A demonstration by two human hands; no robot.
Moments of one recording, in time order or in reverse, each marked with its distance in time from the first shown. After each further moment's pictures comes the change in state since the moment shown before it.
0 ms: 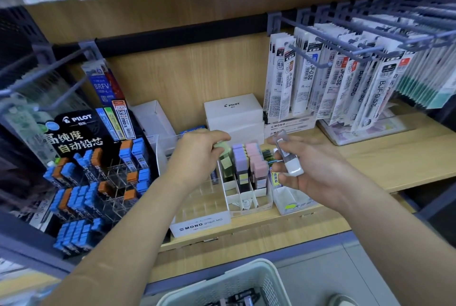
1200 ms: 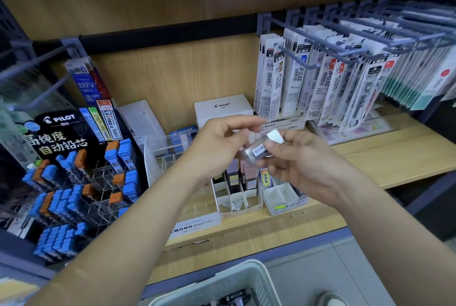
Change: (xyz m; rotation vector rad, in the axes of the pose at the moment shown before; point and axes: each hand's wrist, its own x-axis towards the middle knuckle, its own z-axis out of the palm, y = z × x) left_hand 0.002 0.066 -0.011 -0.893 -0.242 -0.081; right_hand -0.001 -0.004 -0.010 -0.006 -0.237 -0.100
